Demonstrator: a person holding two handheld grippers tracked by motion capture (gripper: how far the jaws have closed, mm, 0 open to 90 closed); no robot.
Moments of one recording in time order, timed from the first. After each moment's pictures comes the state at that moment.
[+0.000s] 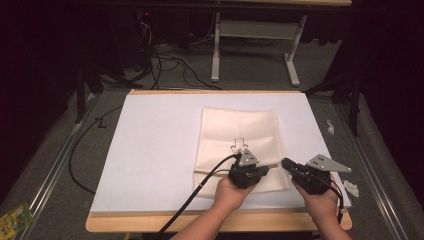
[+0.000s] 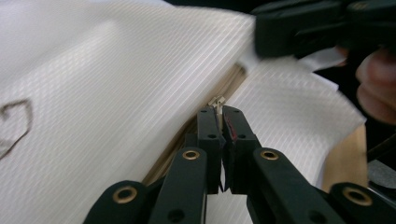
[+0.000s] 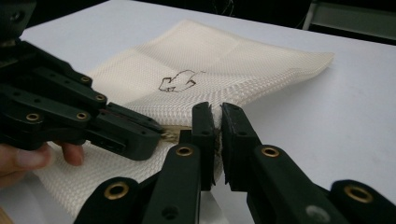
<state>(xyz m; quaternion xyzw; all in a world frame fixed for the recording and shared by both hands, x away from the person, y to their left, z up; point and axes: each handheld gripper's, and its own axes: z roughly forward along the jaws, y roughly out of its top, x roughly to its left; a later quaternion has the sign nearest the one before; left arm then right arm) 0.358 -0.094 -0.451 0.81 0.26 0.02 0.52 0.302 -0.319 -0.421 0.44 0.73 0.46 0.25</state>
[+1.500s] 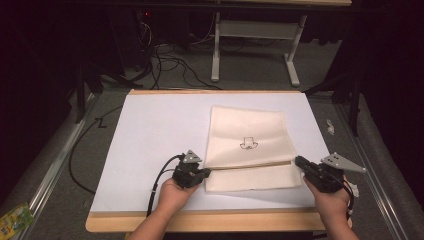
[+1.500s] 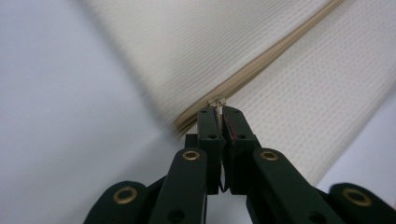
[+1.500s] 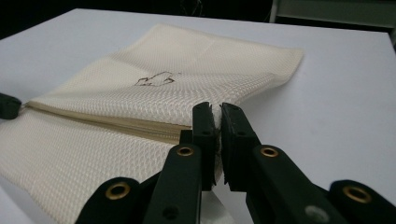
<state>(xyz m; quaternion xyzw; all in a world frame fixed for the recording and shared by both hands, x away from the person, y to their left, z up) 0.375 0.067 -0.469 0.84 0.36 0.05 0.40 0.302 -0.351 -0.422 0.50 0.69 0.45 0.27</state>
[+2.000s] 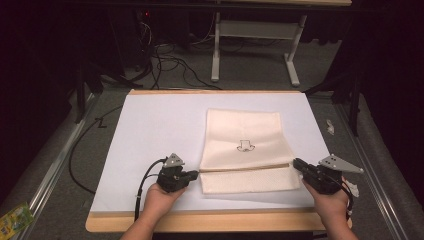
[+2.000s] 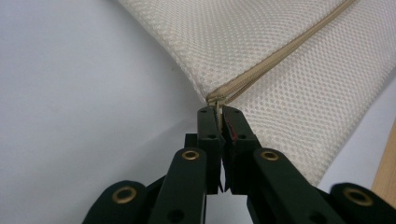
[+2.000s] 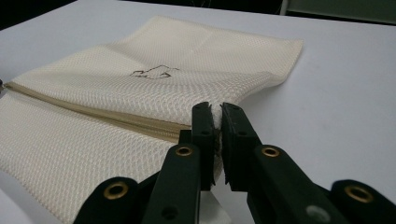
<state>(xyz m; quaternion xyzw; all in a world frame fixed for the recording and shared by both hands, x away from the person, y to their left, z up) 0.364 0.099 -0.470 0.83 0.36 0.04 0.43 0.301 -0.350 -0.427 0.49 0.71 0.45 0.25</state>
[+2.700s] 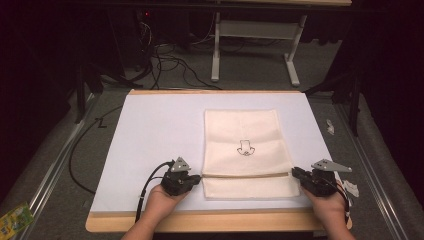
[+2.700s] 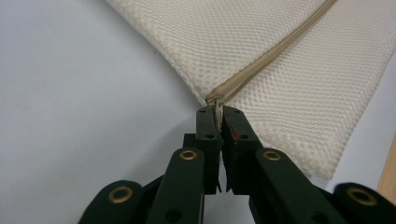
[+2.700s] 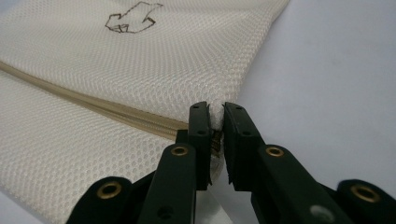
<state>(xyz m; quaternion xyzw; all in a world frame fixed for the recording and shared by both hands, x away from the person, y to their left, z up) 0.359 0.088 -0.477 0.85 0.33 0.05 0.40 0.308 -0.355 -0.459 0.52 0.74 0.37 0.22</state>
